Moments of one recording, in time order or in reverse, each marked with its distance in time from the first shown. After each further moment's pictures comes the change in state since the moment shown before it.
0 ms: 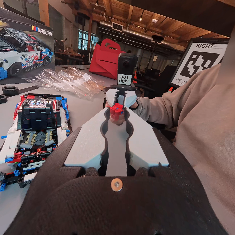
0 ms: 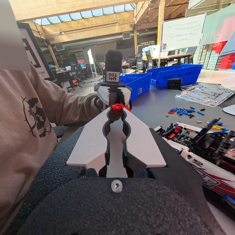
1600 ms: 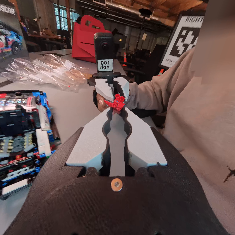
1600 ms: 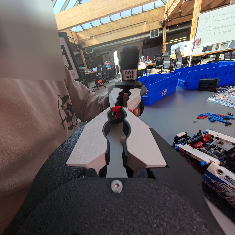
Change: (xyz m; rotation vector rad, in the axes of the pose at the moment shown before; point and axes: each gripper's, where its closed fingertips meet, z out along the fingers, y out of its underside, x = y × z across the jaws) left arm 0.029 0.017 0.010 -0.142 0.080 0.076; right arm -0.032 -0.003 -0.005 0.002 -0.212 0.050
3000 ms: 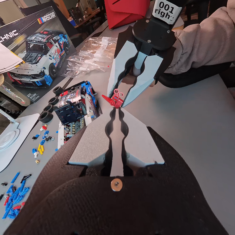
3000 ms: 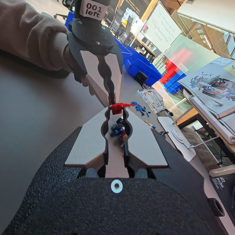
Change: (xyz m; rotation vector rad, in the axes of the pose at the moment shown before) left arm -0.037 0.027 -0.006 -0.273 -0.360 0.403; right arm 0.041 0.028 0.001 -0.392 0.455 -0.717
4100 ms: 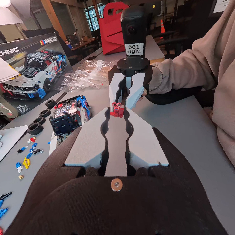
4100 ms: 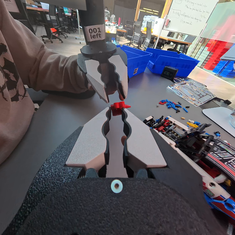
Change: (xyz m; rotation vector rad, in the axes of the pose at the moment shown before) left arm 0.005 -0.023 -0.013 0.161 0.077 -0.069; right arm -0.012 -0.004 -0.003 0.095 -0.224 0.393
